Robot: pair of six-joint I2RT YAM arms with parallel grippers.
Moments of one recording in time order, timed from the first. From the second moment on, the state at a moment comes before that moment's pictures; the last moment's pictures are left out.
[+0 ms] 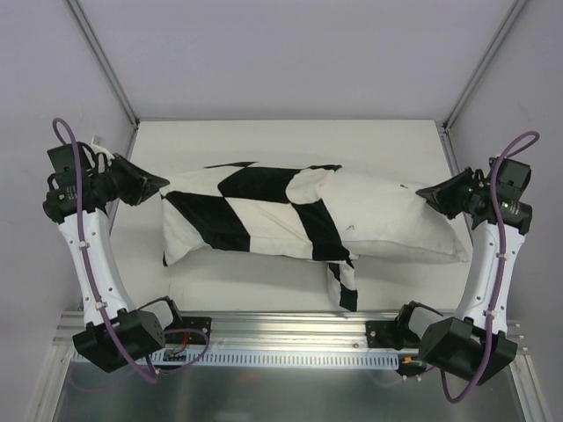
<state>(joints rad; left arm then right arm) 0.46 1.10 1.31 -1.02 0.69 -0.62 -0.40 1.08 1.19 -0.92 -0.48 0.67</state>
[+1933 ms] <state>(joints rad) -0.99 1.57 1.12 -0.73 0.04 -0.52 0.09 0.90 0.77 -0.79 -0.18 0.59</state>
